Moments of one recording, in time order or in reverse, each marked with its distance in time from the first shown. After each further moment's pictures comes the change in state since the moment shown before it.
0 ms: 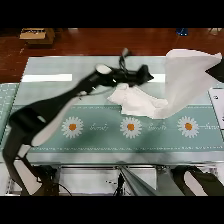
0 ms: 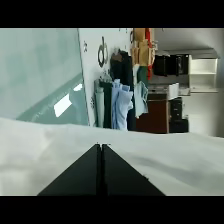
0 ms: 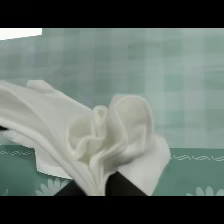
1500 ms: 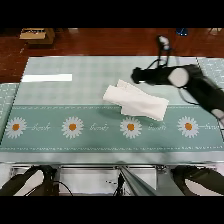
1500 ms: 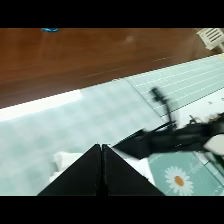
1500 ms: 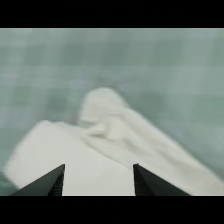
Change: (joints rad) left arm 0.863 0.917 0.001 0.402 -0.593 0.059; right arm 0.512 -0.384 -0.180 -0.205 -0.607 0.298
